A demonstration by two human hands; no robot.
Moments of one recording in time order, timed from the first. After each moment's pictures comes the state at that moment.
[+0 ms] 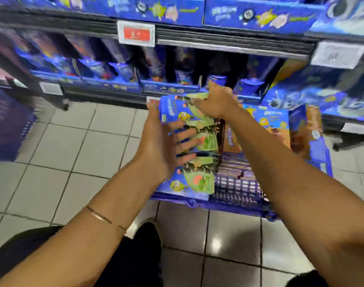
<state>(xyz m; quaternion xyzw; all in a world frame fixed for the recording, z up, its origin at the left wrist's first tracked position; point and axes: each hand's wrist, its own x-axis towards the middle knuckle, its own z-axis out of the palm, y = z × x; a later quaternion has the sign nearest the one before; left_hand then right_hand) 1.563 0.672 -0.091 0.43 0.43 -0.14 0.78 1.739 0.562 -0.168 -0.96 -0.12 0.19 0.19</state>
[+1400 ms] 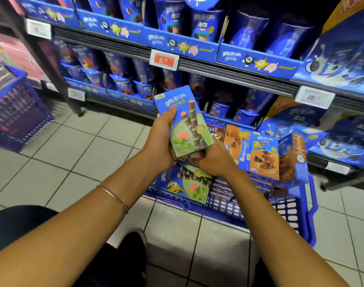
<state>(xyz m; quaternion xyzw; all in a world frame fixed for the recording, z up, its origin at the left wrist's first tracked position) 1.534 0.663 -0.081 0.37 0.33 0.04 0.87 1.621 0.522 -0.176 -0.89 -0.31 0.15 0.28</state>
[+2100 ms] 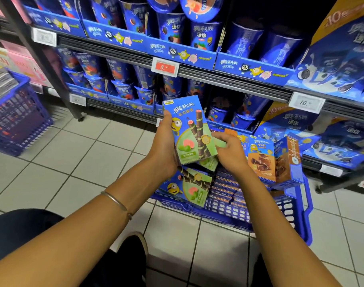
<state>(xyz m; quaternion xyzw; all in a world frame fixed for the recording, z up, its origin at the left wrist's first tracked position) 1.525 0.654 -0.074 0.39 0.35 0.04 0.85 1.621 0.505 -0.143 -0.84 -0.12 0.15 0.51</state>
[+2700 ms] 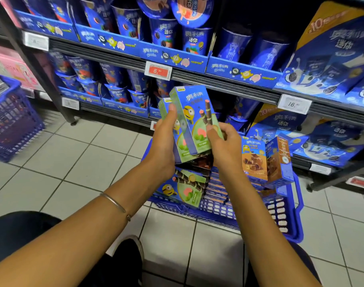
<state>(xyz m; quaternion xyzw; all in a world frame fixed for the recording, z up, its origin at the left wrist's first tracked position) 1.525 0.646 -0.065 0.43 0.28 0.05 0.86 1.579 0.526 -0.088 -0.76 0.01 0.04 0.65</state>
